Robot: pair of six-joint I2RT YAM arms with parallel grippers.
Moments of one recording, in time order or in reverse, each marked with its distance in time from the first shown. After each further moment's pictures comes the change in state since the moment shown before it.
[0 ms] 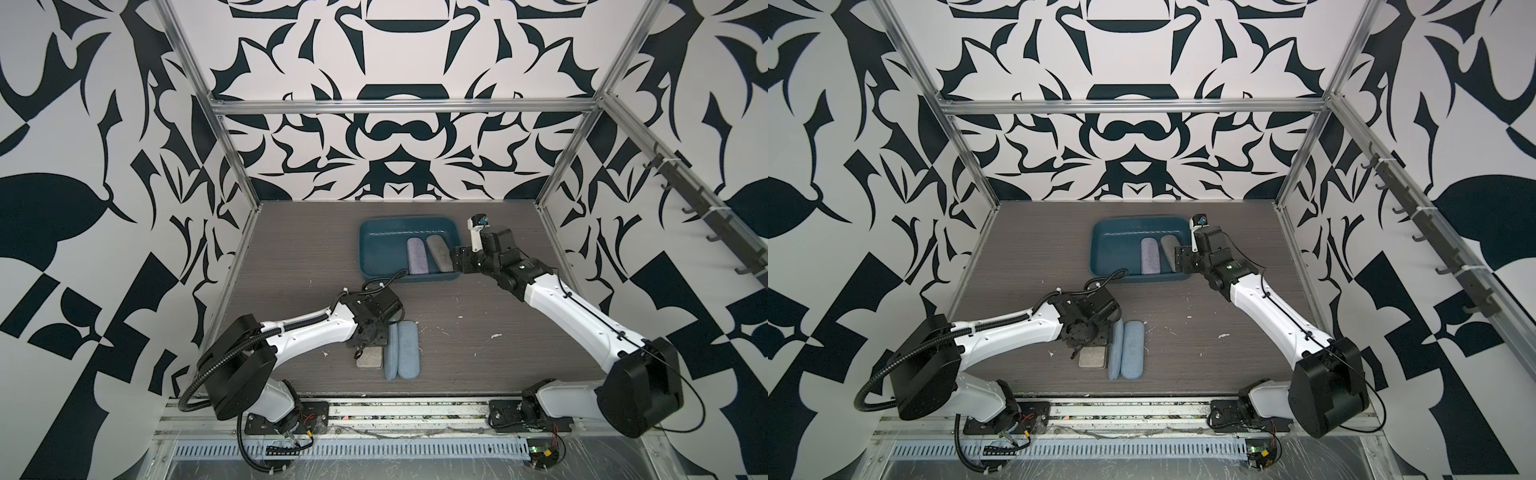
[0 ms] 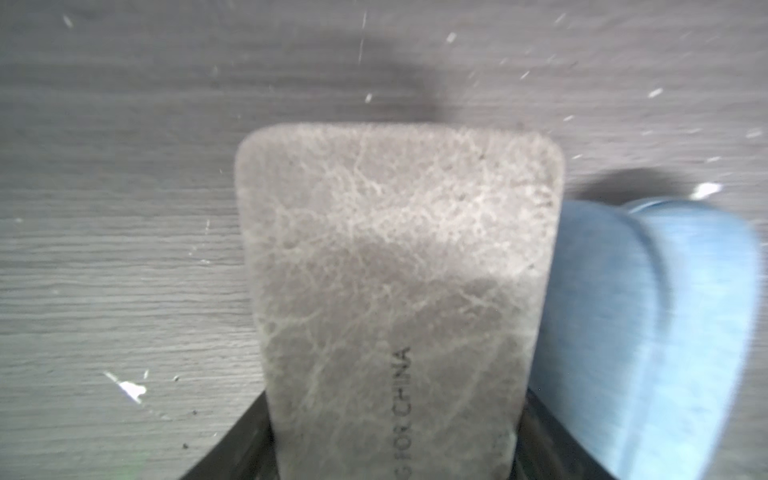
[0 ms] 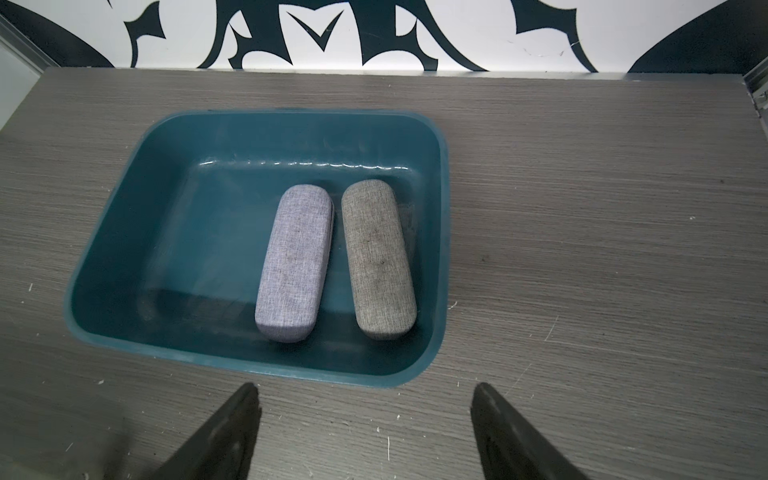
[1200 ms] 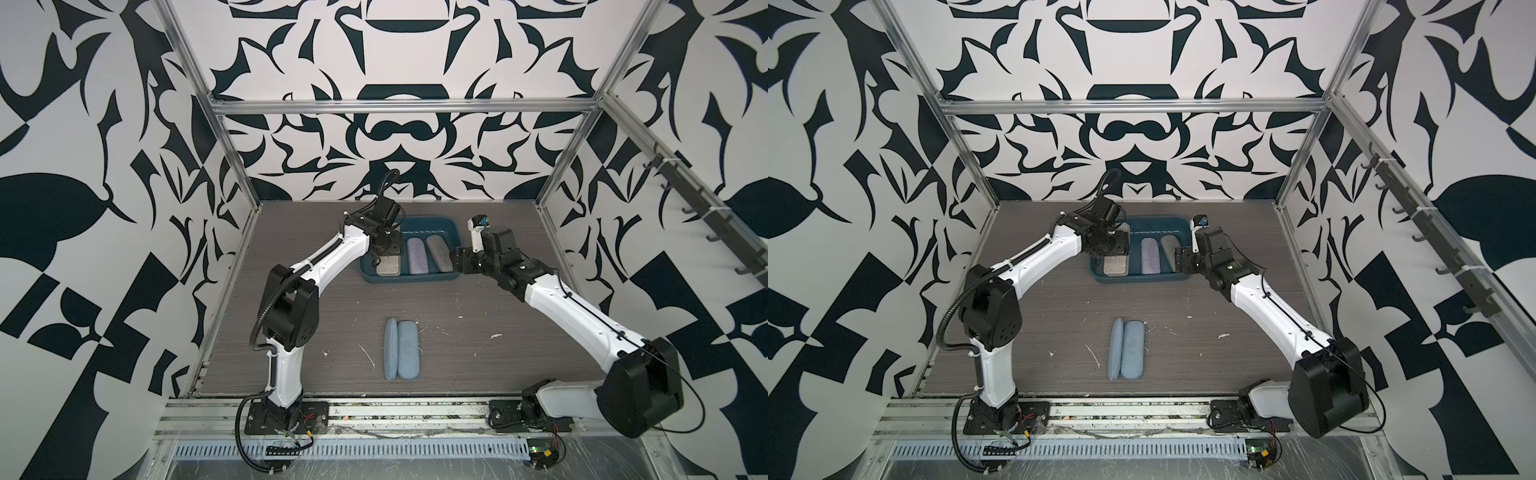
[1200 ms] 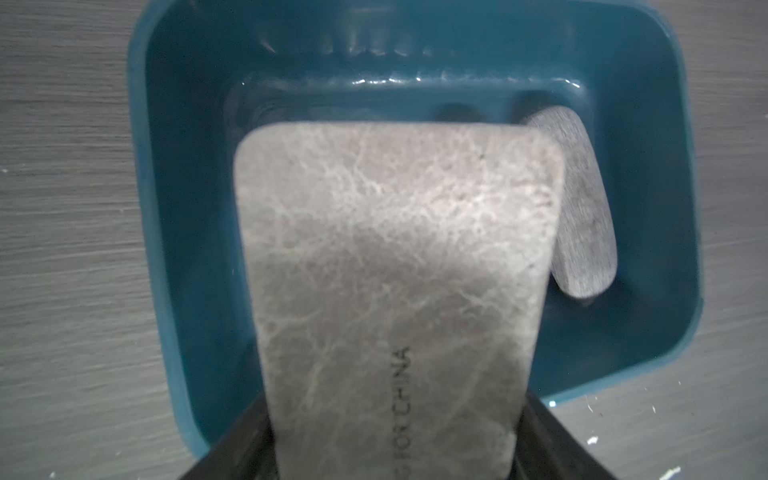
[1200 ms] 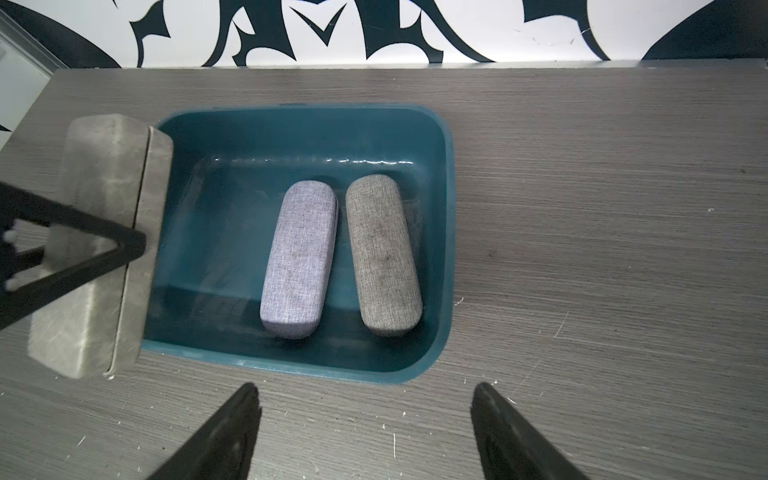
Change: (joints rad) left arm 0.367 0.519 0.856 -0.005 0.102 0.385; right arm -0.008 -0.001 -0.009 0.001 -0.026 0.009
